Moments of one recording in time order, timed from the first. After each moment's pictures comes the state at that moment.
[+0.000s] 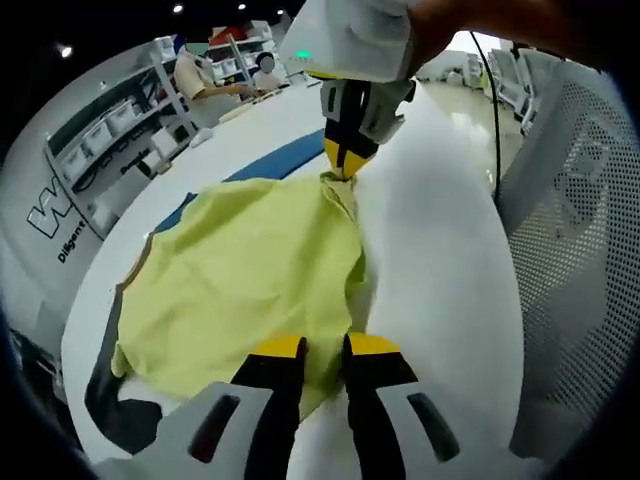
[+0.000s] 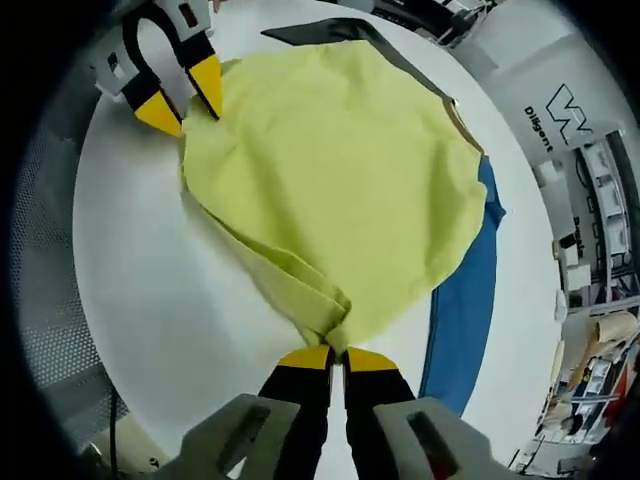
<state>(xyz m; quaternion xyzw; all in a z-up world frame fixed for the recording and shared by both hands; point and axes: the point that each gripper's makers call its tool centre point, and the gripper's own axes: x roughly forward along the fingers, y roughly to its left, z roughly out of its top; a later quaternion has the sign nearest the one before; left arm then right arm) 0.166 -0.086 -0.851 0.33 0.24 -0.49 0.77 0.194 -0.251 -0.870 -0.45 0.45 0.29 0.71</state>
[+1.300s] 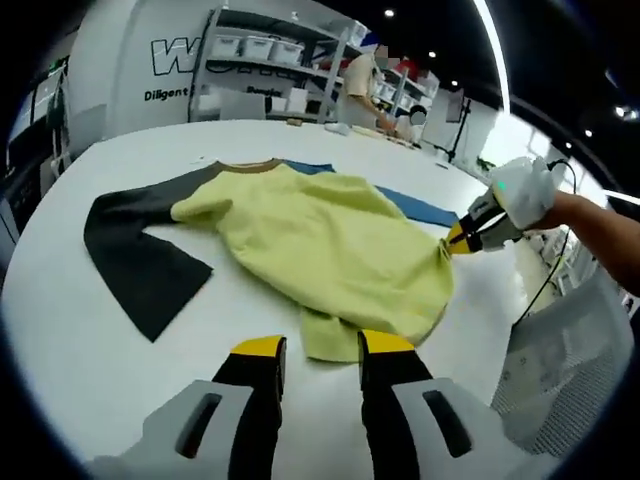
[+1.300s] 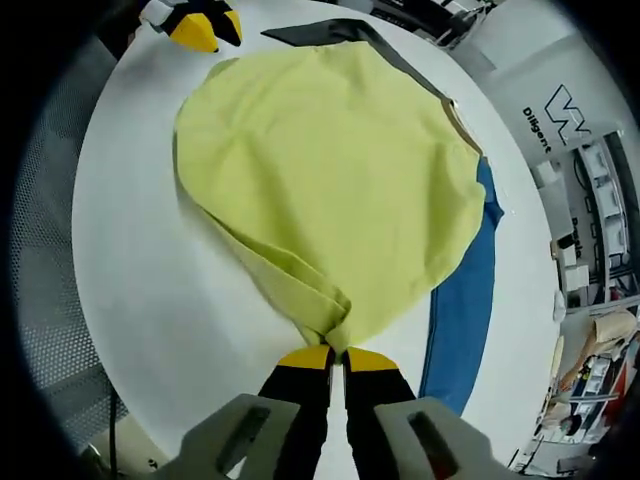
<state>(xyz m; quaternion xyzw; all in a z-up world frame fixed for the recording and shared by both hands) 0.207 0.002 -0.843 0.00 0.34 -0.35 0.87 0.194 -0.251 -0.870 -0.45 0.45 0.29 0.72</state>
